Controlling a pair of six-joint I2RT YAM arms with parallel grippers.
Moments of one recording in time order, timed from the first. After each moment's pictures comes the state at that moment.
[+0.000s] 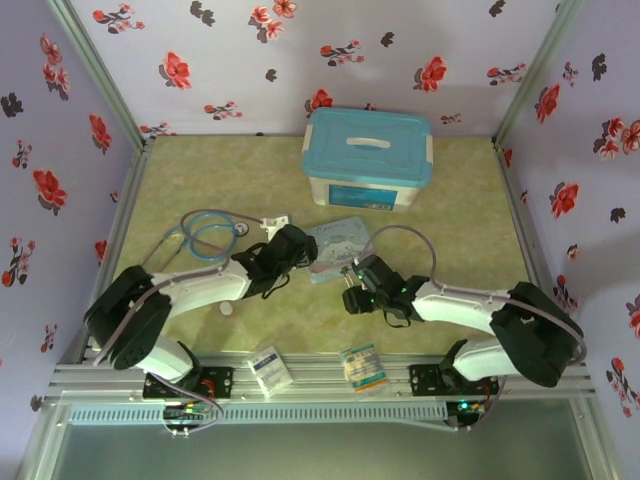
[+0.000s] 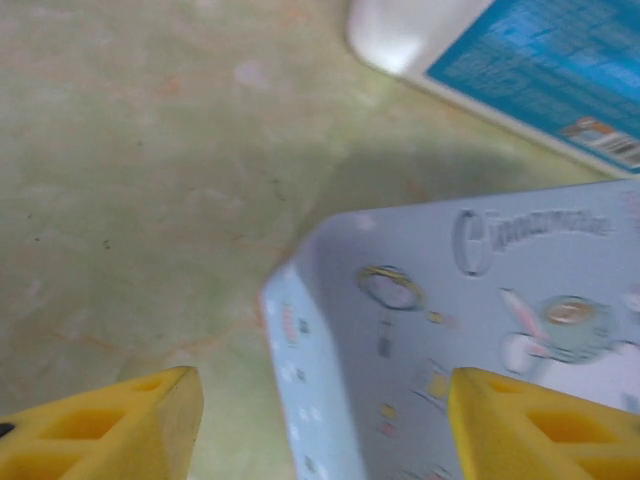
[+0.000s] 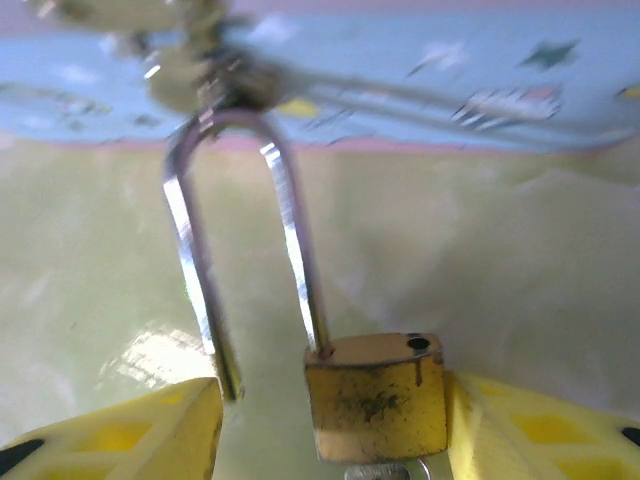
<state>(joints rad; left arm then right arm) -0.85 1.55 0.81 -0.06 -0.36 -0.87 0.86 1.32 0.50 -0.20 0.02 0.48</state>
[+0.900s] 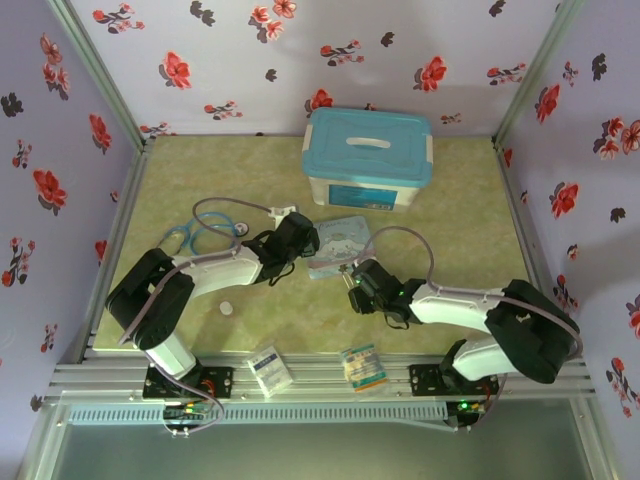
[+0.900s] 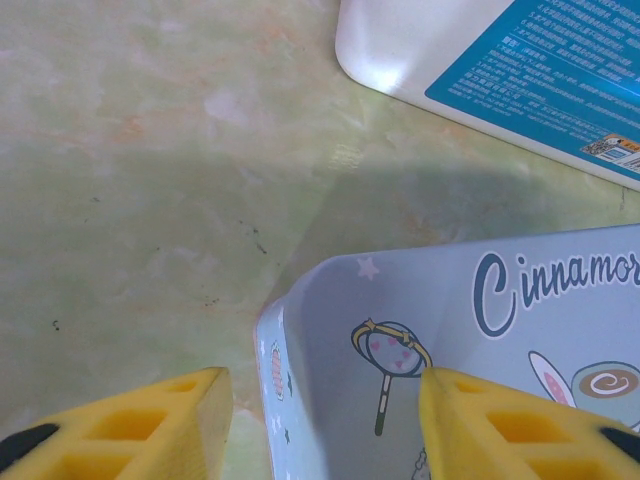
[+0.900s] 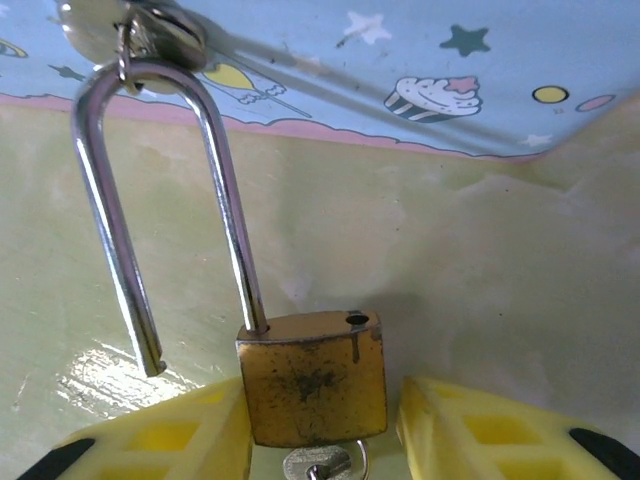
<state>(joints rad) -0.81 1.65 0.90 -0.02 -0.32 -0.80 0.88 1.36 0.49 -0.16 0.16 0.46</state>
